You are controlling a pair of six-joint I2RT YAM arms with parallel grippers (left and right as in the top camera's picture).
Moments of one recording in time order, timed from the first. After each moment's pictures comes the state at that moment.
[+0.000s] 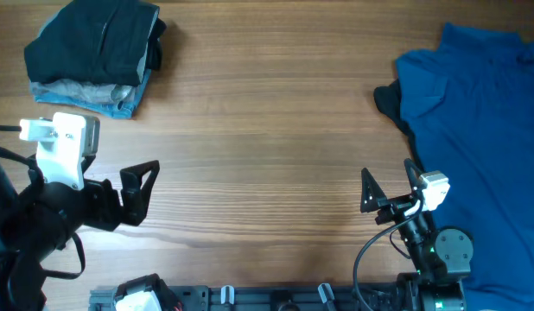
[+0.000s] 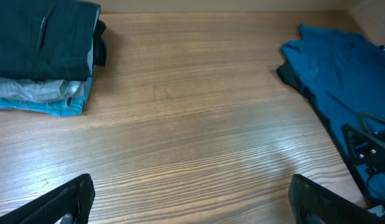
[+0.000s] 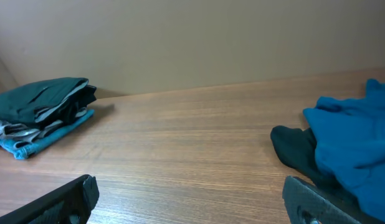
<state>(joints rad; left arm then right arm) 0.29 1.01 1.73 -1.55 0.53 0.25 0.02 0.02 0.06 -0.12 -0.27 0.21</state>
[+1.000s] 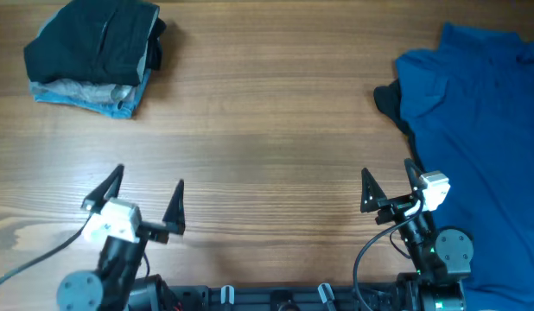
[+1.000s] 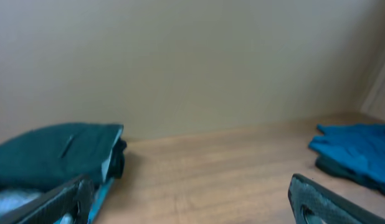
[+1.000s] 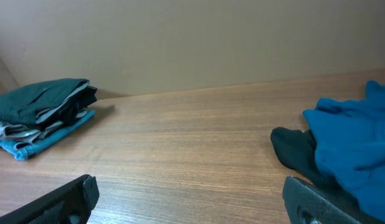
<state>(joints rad) 0.19 0.02 0.42 -0.35 0.46 -0.04 0.02 0.01 0.06 -0.12 -0.27 0.21</state>
